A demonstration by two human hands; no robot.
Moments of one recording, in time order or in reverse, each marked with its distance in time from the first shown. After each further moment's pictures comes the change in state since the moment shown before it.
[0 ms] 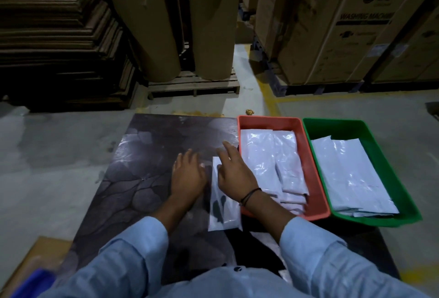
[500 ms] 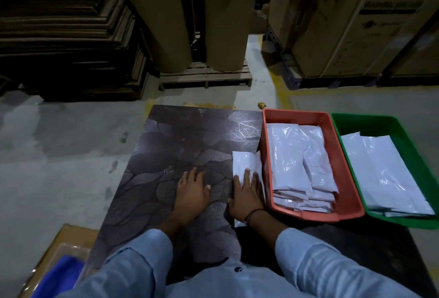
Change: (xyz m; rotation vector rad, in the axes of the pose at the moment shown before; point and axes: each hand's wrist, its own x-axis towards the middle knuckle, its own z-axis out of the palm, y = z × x) left_hand -0.033 -0.091 0.021 0.070 -0.275 -0.042; right_hand -0.032 0.005 0.109 -0.359 -0.467 0.327
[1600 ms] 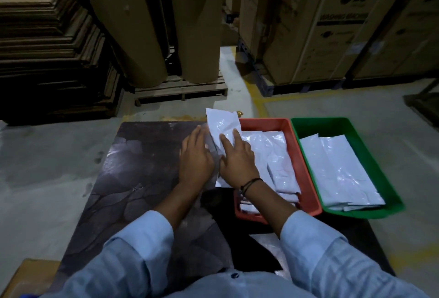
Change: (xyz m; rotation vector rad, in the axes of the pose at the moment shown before) left_hand 0.031 0.149 -0.086 -0.329 0.484 0.268; right_hand -0.004 0.042 -0.144 0.217 0.470 -0.048
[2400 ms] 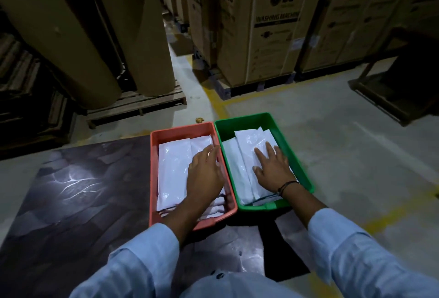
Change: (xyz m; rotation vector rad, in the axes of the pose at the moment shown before) left_hand -0.041 0.180 0.150 0.074 -0.255 0.156; right_hand -0.071 0.316 -0.090 -0.240 -0.130 0.268
